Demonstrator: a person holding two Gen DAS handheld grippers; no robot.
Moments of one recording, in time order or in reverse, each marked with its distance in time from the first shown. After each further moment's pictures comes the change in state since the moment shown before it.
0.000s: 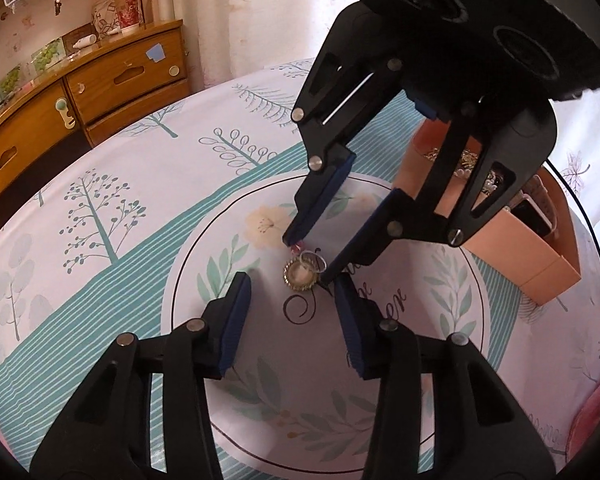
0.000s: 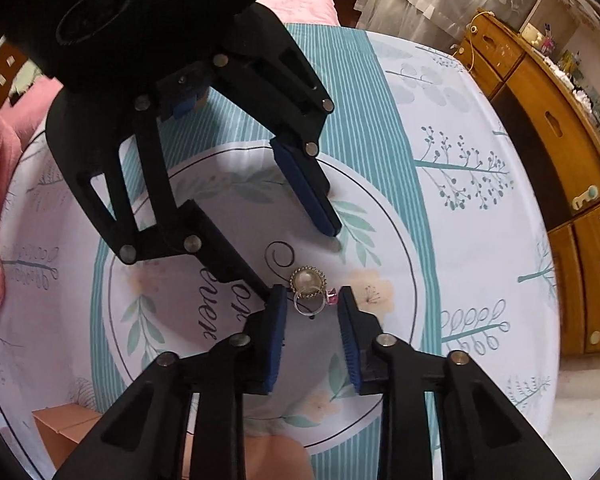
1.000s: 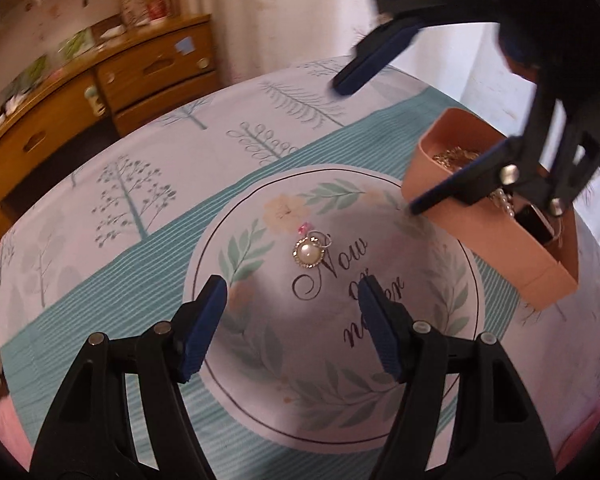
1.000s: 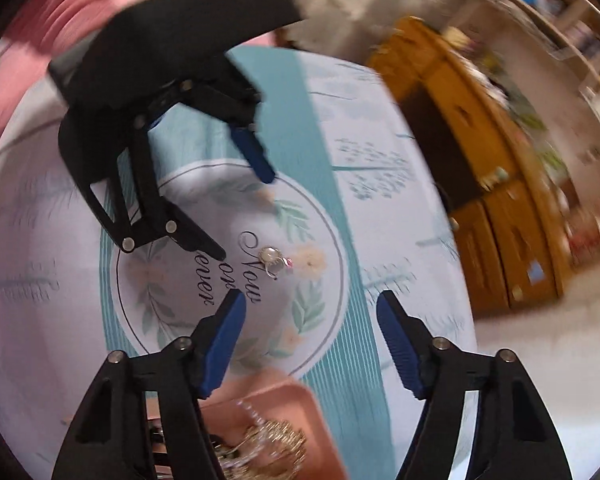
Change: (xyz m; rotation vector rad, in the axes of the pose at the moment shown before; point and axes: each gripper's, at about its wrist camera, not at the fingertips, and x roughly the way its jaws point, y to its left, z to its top) left arm -0.027 -0.012 -0.006 -0.045 0.024 0.091; right arm -0.089 0.042 0.007 0.055 0.043 -0.308
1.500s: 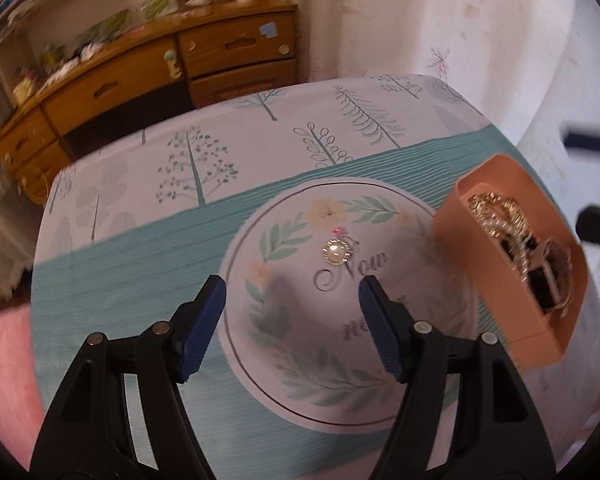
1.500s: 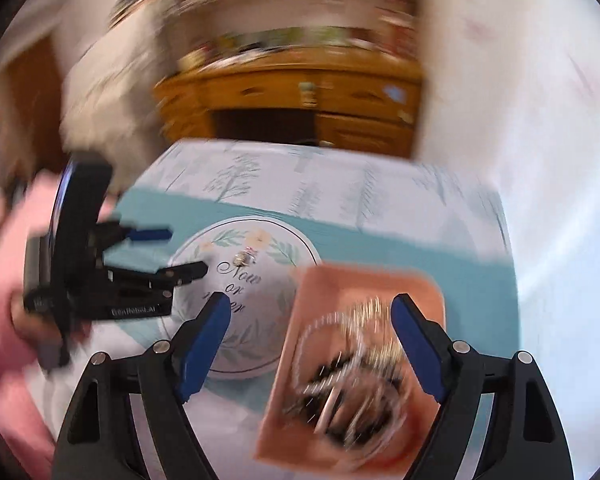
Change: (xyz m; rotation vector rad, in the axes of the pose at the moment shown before) left arm -0.030 -0.002 0.002 -0.245 0.036 0.206; right arm -0.098 0.034 -0.087 1.018 -0.119 -0.206
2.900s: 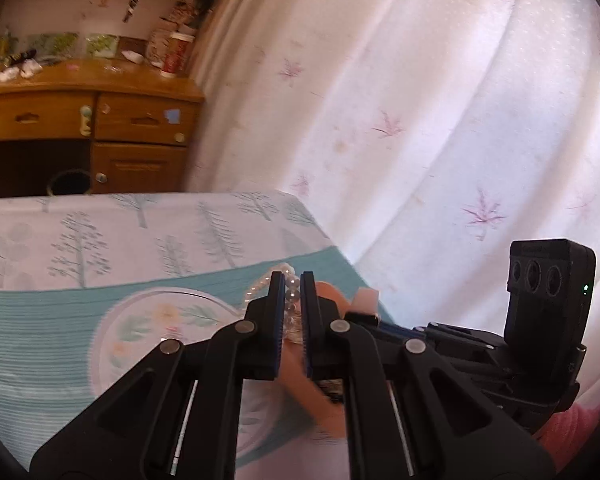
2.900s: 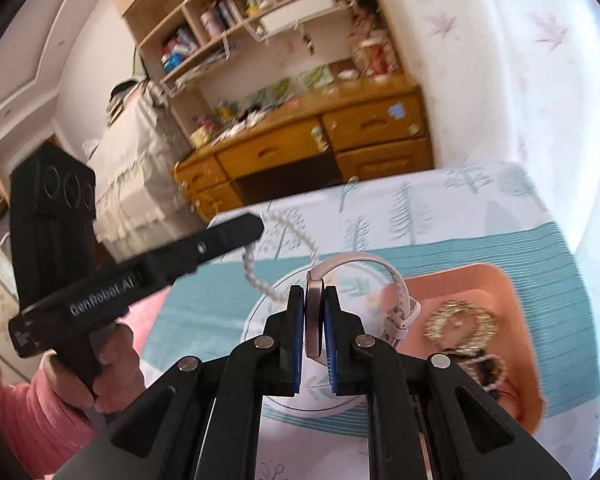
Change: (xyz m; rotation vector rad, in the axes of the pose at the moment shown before) left arm -0.109 -0.027 0.046 -0.161 -0.315 -0.518; right arm -0.019 0.011 -0.018 0.398 -0.219 0.152
